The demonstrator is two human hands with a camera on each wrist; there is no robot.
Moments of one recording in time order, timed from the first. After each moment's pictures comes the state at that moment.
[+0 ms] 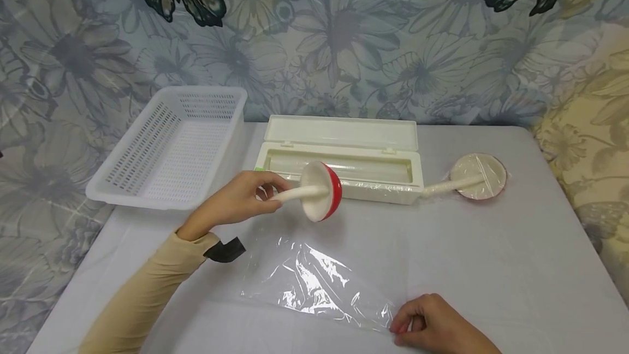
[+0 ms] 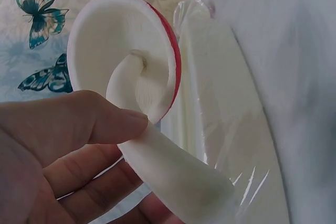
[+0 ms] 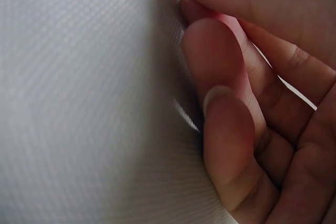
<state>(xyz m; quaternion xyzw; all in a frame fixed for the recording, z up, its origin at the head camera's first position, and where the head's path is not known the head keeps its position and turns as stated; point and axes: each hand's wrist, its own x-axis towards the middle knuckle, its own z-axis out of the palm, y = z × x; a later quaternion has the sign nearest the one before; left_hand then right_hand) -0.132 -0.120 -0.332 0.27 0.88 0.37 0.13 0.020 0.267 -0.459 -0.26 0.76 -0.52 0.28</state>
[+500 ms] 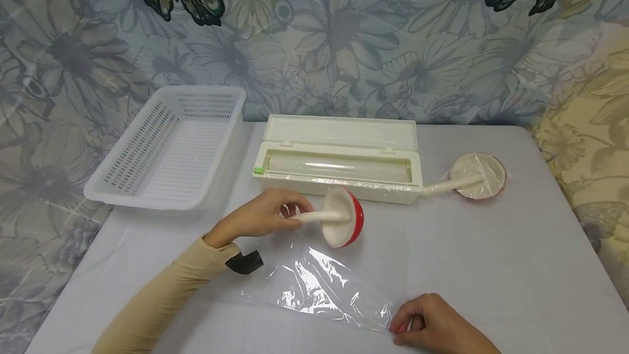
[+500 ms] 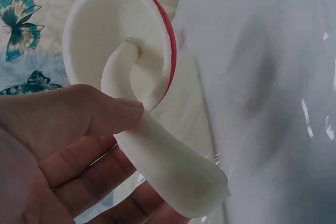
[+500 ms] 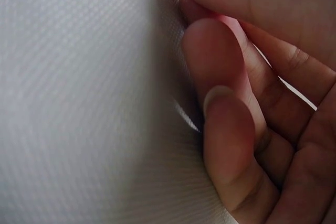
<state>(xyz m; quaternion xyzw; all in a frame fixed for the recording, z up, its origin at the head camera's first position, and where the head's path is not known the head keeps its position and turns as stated) -0.131 -0.090 -0.366 0.35 0.85 0.36 0.18 0.020 0.267 -0.458 -0.27 0.76 -0.52 0.27</state>
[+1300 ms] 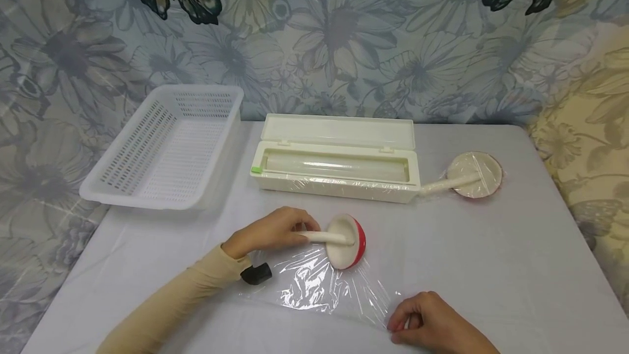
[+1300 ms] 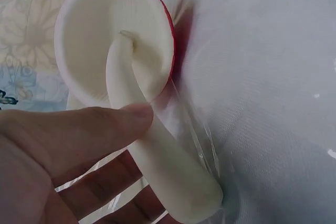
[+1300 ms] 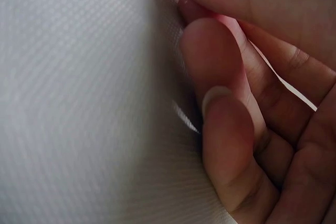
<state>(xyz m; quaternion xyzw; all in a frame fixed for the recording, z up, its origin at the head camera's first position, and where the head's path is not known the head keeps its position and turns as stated) -0.117 -0.071 -0.404 0.32 0.88 0.28 0.24 0.019 0.267 -0.456 -0.26 0.76 -0.52 0.29</state>
